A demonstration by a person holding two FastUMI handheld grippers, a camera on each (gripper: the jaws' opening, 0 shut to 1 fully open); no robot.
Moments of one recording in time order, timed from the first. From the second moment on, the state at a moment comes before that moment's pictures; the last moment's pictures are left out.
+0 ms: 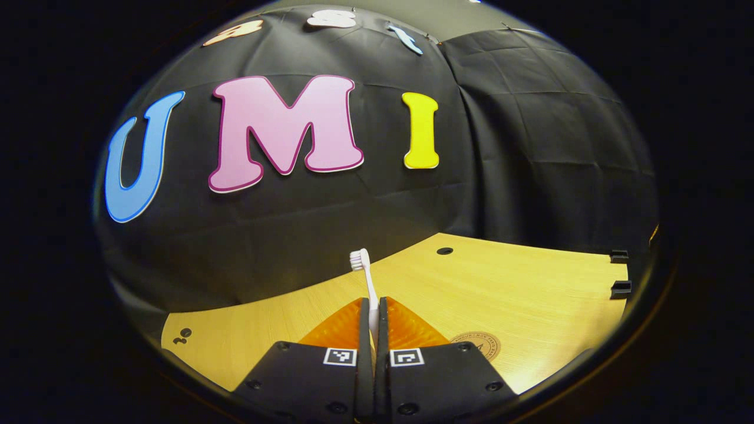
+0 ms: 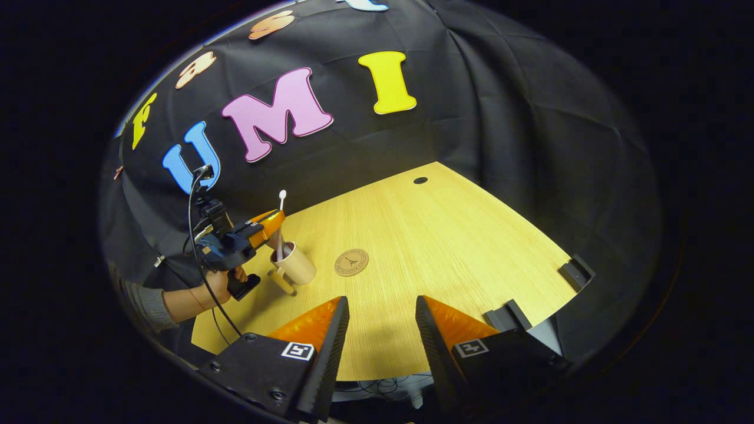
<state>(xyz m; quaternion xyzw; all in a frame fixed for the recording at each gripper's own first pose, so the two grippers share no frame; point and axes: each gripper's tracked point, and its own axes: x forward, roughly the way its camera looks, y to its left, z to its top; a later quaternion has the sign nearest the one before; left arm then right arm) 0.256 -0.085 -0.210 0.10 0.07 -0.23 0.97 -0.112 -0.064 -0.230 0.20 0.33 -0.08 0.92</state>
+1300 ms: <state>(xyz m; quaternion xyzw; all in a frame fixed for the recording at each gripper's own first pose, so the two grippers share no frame) 0.139 -0.045 -0.173 0.08 0.17 -0.22 0.96 -0.071 -0.043 -0.228 0.20 0.34 0.00 0.92</state>
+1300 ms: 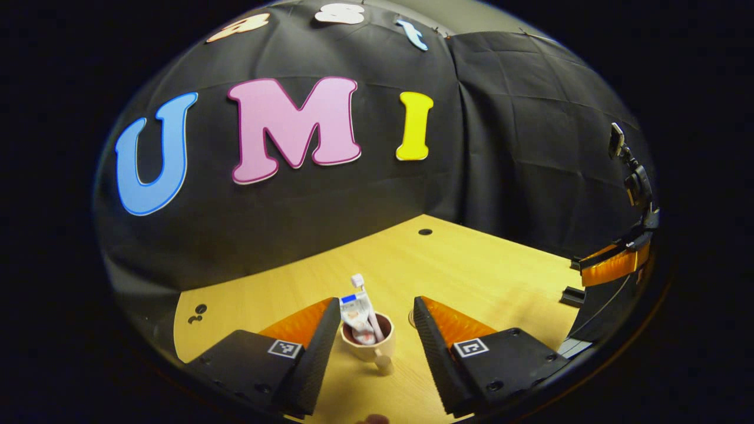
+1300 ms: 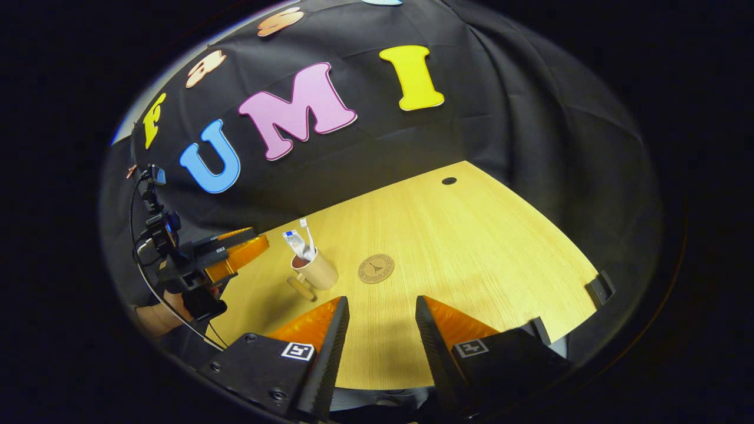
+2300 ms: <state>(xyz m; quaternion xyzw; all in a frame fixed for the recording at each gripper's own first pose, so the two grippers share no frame) 0.143 -0.047 -0.334 0.03 0.44 -0.13 0.89 -0.073 -0.088 -0.284 0.19 0.43 0.01 0.88</state>
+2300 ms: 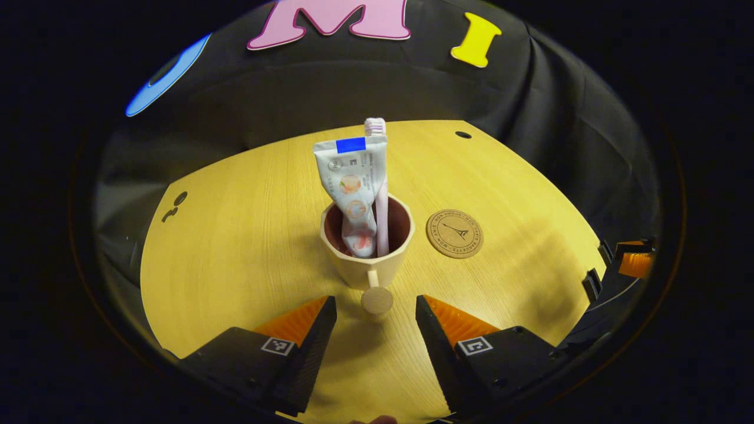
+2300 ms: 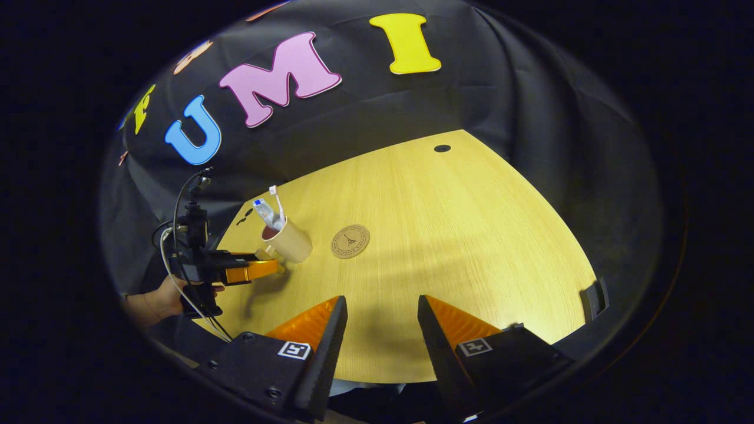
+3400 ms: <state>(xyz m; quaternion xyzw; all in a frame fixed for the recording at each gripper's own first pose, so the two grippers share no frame) 0.161 -0.052 -0.370 0.01 0.49 -0.08 0.87 -0.069 -0.138 -0.304 0.20 0.45 0.01 0.87</state>
